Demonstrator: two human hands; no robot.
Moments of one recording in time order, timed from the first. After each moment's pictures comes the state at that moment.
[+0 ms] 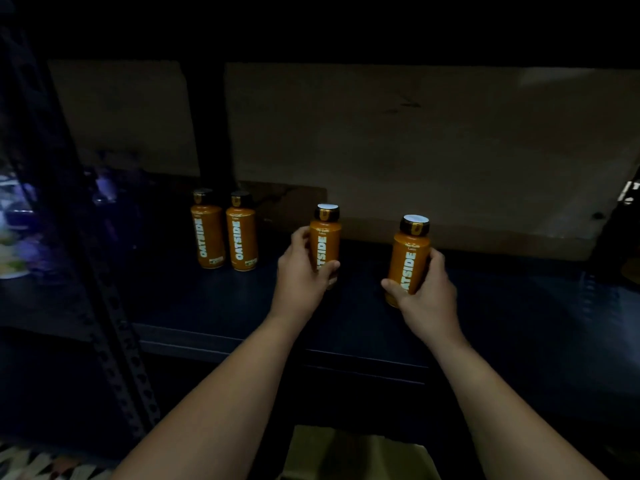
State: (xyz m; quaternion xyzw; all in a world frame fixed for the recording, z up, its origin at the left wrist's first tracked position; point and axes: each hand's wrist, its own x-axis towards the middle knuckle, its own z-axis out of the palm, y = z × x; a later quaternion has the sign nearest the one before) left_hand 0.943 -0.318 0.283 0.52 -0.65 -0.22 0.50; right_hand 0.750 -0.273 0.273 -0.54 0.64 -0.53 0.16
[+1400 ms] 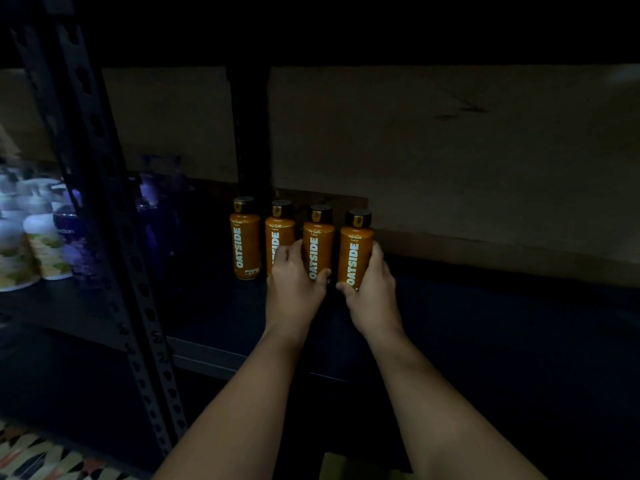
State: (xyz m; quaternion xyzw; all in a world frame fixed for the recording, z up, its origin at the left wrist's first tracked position) left_hand 1.006 -0.346 0.271 0.61 -0.61 -0.05 0.51; right_hand 0.881 -0.345 0.276 -0.61 0.61 -0.45 0.21
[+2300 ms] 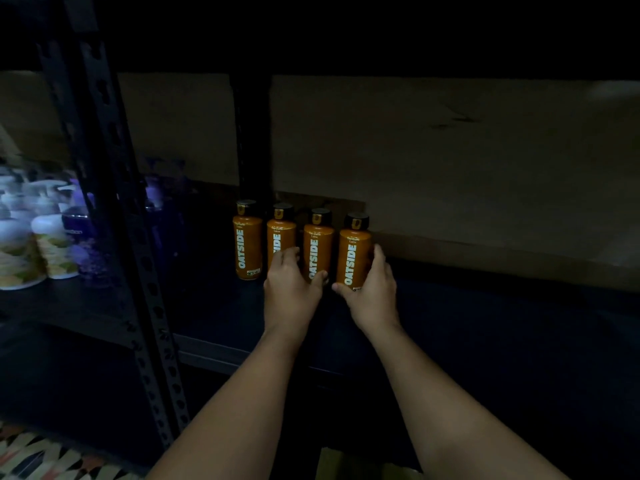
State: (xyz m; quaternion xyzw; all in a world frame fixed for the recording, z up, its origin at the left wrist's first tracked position) left_hand 1.010 -0.341 0.269 0.61 -0.59 -0.05 0.53; right_hand 0.876 -0.339 0.280 -0.60 0.61 -0.46 0.22
